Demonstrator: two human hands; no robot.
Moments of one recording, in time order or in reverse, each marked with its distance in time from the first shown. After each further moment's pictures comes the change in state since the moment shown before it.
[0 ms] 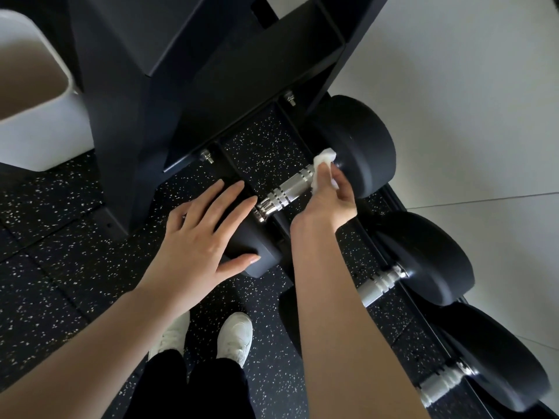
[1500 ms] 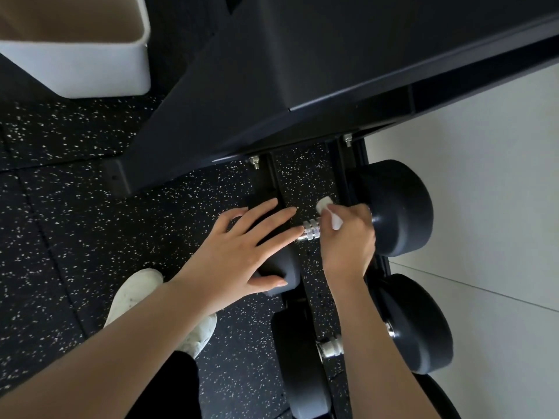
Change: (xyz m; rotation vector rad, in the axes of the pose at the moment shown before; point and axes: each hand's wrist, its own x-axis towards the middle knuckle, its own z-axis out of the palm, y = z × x) left_hand 0.000 -0.008 0.008 -0.155 0.027 -0.012; right_hand 0.001 -0.003 -0.004 -1.558 -0.426 -1.097
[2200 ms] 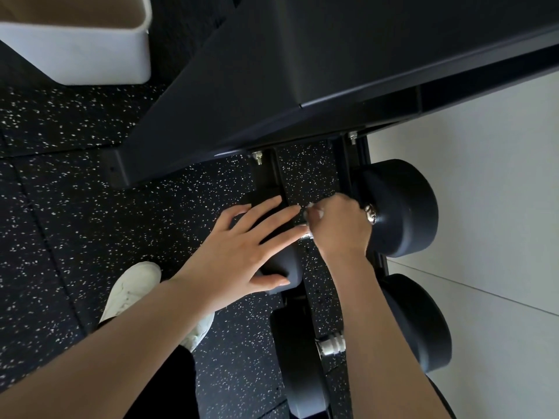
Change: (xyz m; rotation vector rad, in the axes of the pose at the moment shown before) left_hand 0.000 0.000 0.002 -0.034 0.039 -0.001; right_hand 0.020 -0.027 -0.006 -0.355 -0.320 -0.116
